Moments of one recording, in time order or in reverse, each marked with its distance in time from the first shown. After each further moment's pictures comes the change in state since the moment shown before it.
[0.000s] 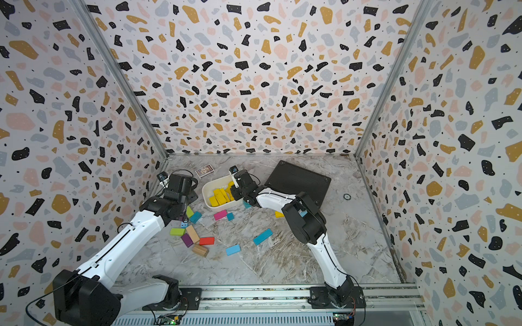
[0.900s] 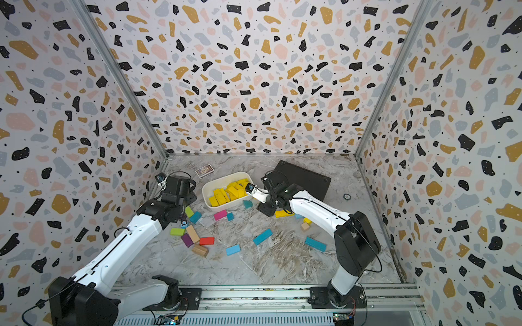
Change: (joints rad) left arm 0.000 -0.043 -0.025 0.012 0.014 0.005; right arm -0.143 -0.589 -0.411 -0.616 -0.210 -0.686
